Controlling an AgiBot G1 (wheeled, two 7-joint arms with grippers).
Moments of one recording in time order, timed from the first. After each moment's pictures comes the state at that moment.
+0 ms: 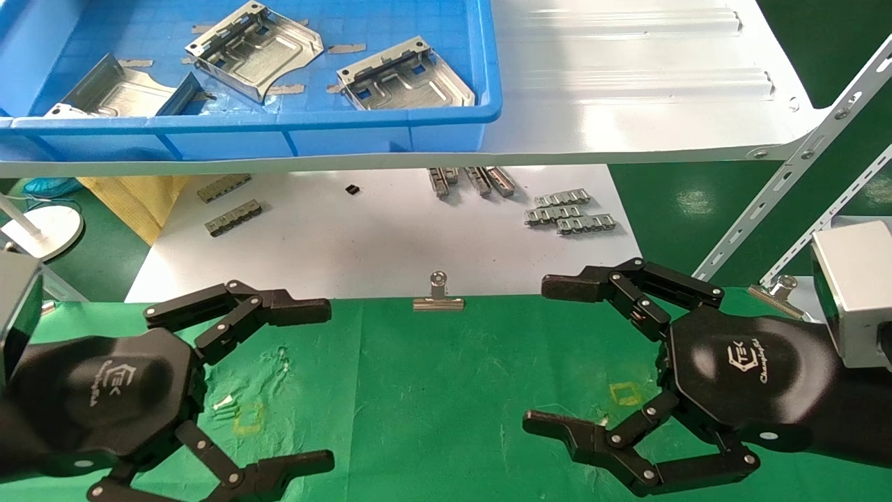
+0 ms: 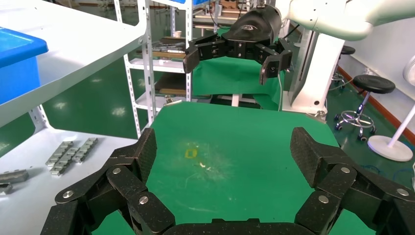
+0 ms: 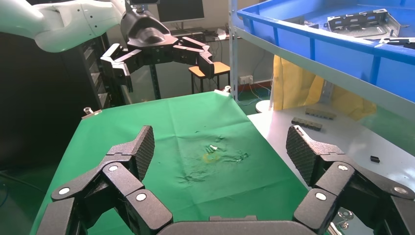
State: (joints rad) left arm -1.08 0.61 0.28 -1.28 0.73 1.50 -0.19; right arm 1.09 -0.57 -0.37 1.24 -0.65 -1.43 0.11
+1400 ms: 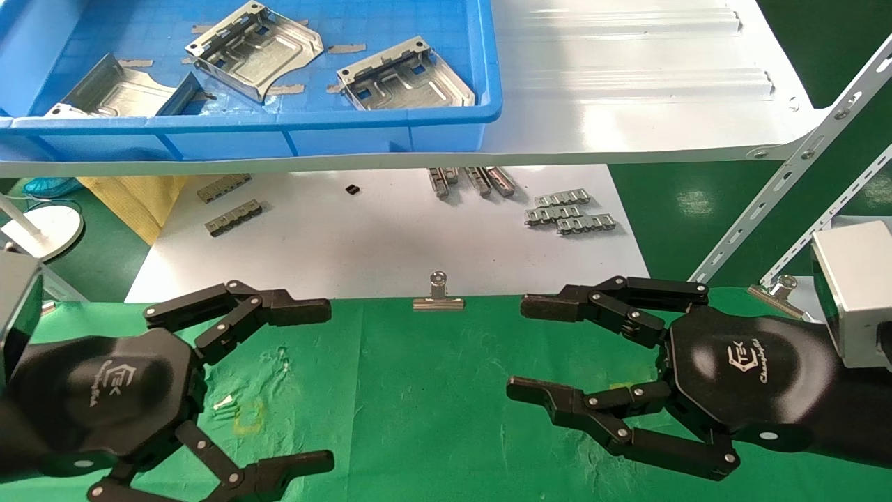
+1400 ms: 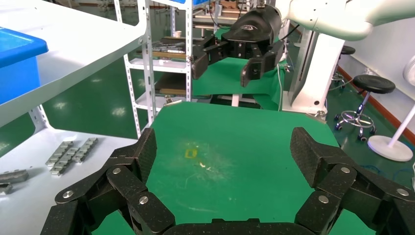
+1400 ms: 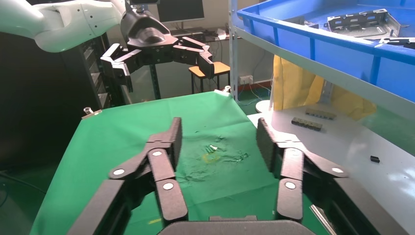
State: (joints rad) left arm -1.08 0.61 0.28 -1.28 0.73 1.50 -0.19; right arm 1.09 -0.57 -0.37 1.24 -0.65 -1.43 0.11
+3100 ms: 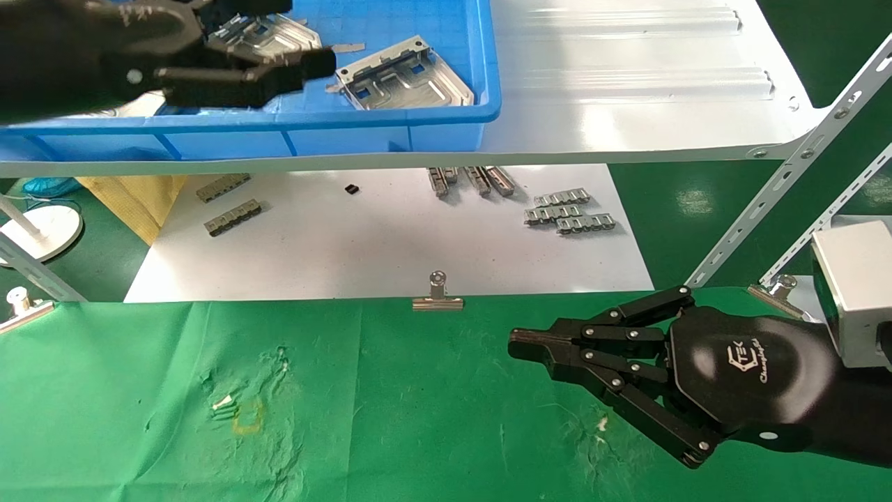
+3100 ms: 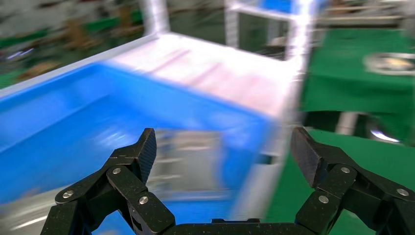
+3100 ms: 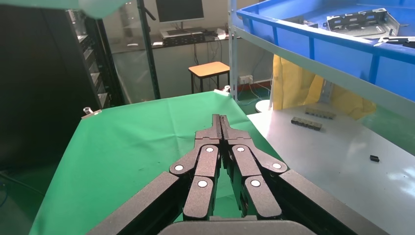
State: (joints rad) left arm -1.76 0.88 0.43 -0.70 1.10 1.31 -0.24; right arm 1.09 -0.57 -0.37 1.24 -0.65 -1.43 0.11
